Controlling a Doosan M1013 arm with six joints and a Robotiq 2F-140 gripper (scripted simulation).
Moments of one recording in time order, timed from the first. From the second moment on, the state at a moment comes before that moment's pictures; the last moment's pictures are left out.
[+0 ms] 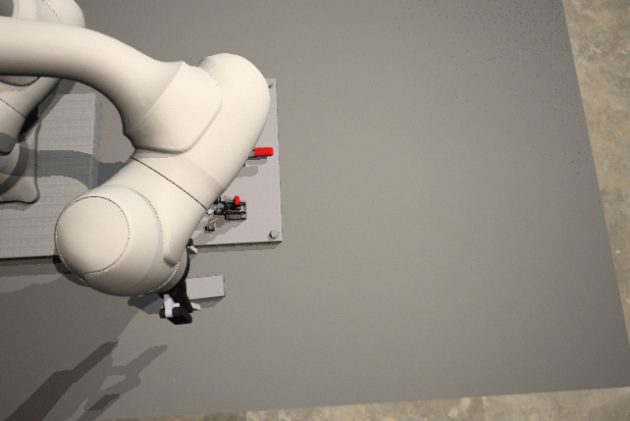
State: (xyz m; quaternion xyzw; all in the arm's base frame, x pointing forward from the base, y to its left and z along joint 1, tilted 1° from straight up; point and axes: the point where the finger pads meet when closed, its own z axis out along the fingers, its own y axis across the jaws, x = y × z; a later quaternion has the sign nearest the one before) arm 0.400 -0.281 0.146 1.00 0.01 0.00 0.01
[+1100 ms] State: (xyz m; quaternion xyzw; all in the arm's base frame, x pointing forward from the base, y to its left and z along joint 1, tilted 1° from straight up) arm 0.400 -0.282 0.037 1.00 0.01 0.00 0.01
